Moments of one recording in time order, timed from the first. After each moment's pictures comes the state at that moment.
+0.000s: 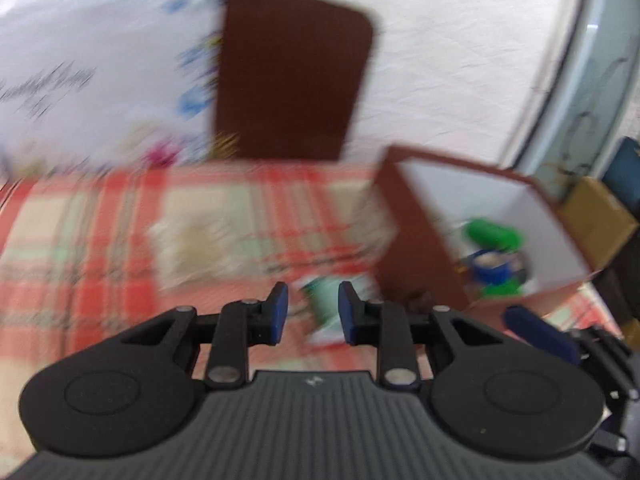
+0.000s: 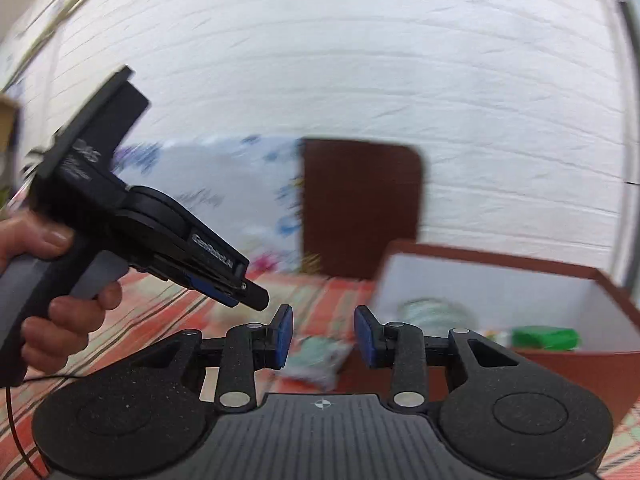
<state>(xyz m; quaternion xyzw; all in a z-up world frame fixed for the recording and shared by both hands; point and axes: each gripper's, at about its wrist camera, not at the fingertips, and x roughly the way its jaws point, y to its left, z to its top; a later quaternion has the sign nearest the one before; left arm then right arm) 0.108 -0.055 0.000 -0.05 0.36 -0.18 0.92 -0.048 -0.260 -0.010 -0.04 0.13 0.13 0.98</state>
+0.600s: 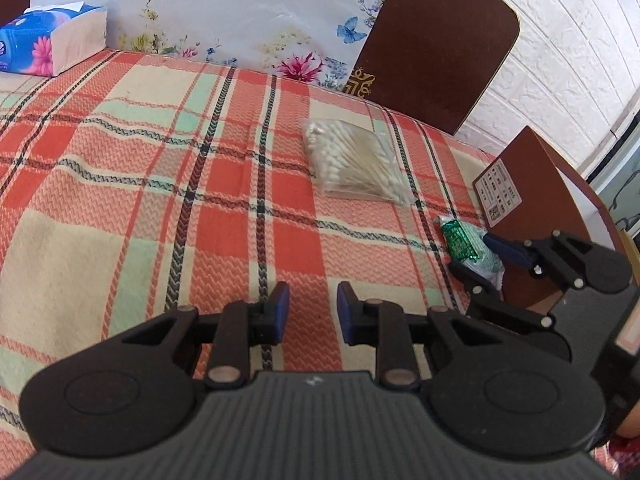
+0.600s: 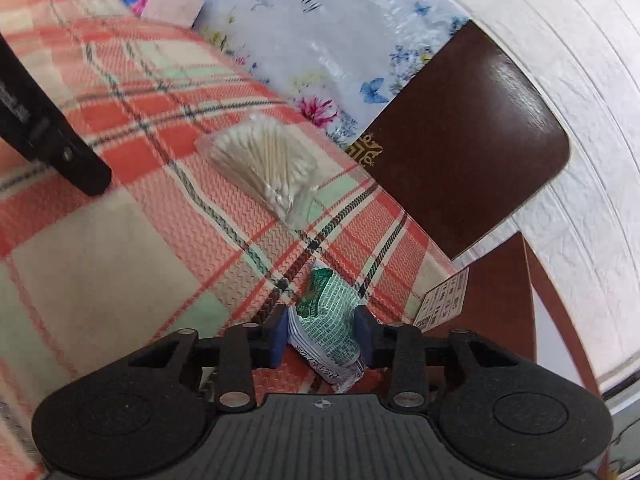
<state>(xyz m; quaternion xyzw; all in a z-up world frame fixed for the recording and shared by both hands) 0.102 0.034 -0.054 -0.14 0.41 -0.12 0.90 0.054 -0.171 -0.072 -0.34 0.27 0.10 0.89</state>
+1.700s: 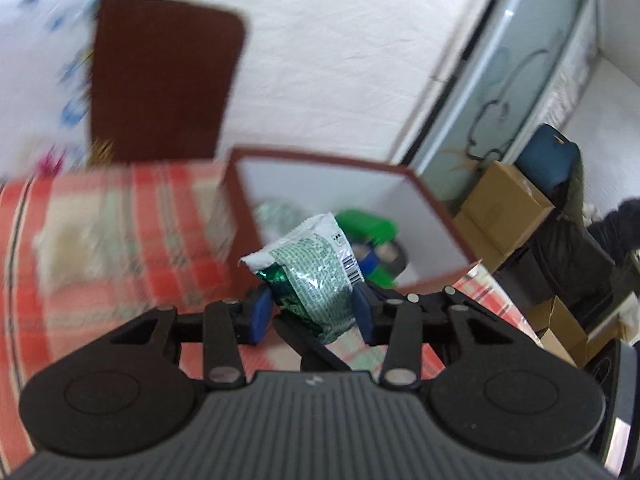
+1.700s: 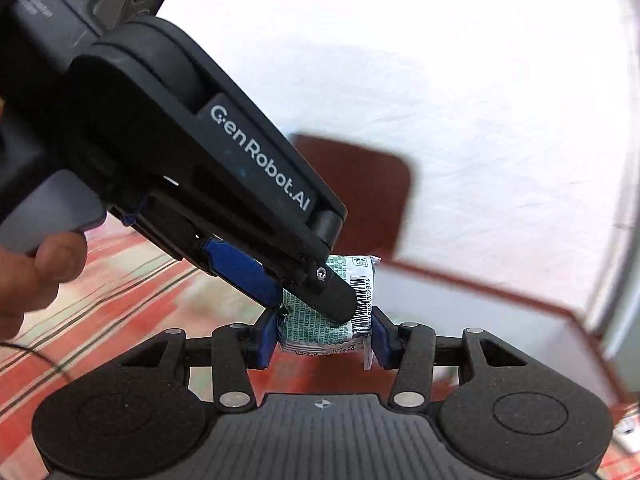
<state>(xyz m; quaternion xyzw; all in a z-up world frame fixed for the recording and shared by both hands) 0.080 -0.146 0.055 -0.05 0.34 -0.33 0.88 -0.029 -0.284 0.009 -0.10 0.12 0.07 0.99</state>
